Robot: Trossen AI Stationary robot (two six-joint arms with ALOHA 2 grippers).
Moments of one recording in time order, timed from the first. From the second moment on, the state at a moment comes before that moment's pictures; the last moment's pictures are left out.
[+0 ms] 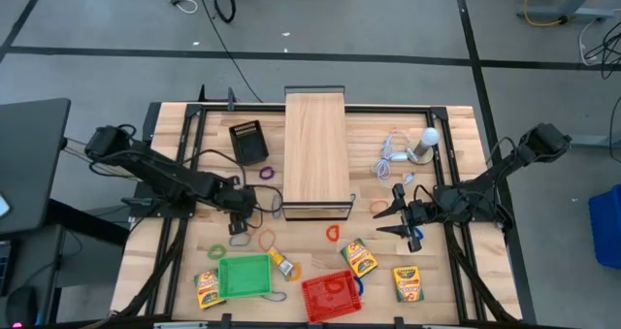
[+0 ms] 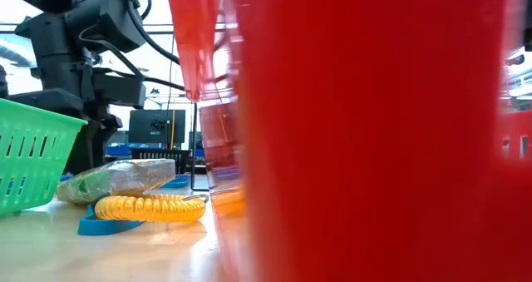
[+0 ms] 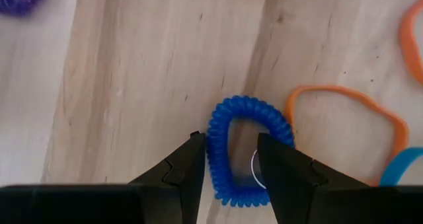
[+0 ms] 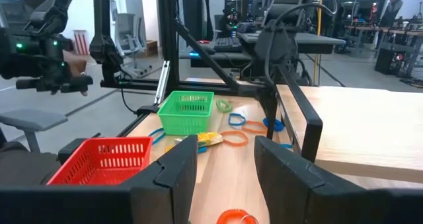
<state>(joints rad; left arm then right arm) -0.25 1.34 0.52 -0.46 -0.20 -0.46 0.56 0.91 0.12 0.76 0.34 0.01</state>
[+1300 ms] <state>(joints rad) -0.36 1.36 0.69 -0.66 -0.37 -0.51 0.56 0.91 0.13 0.76 0.35 0.01</state>
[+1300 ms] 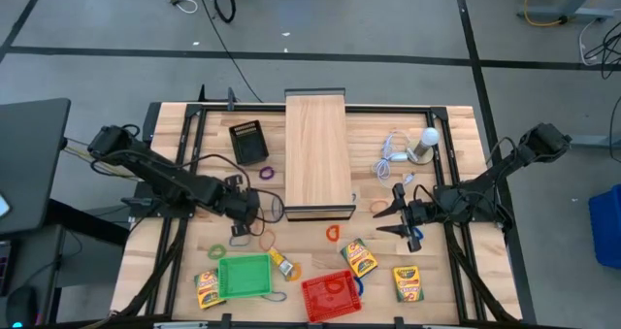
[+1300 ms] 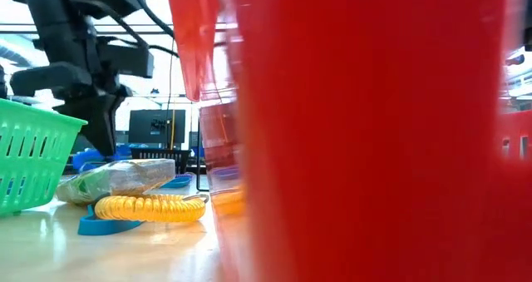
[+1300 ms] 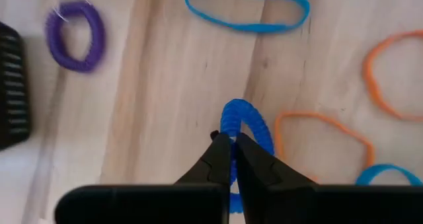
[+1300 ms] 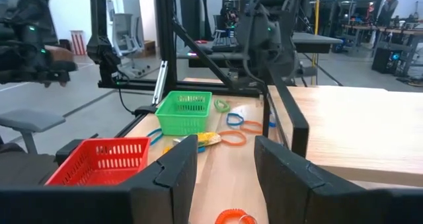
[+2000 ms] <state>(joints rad) -0.46 1.35 0.84 -0.82 -0.43 -0.59 0.56 0.91 0.12 0.76 0.36 0.02</state>
